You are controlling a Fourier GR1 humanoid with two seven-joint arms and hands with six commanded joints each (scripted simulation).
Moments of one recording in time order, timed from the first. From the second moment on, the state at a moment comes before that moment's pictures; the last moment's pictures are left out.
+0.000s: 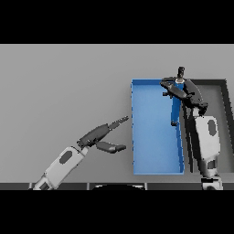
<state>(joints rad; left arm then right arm) -0.30 0.27 -0.60 -1.59 0.07 -0.21 0.08 -0.54 -0.38 -0.03 -1.36 -0.41 0.11 0.61</state>
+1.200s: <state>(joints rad) -0.29 0.26 -0.61 -1.61 0.06 -0.19 0.11 -0.61 -0.79 0.72 -1.33 -0.78 -0.14 0.61</state>
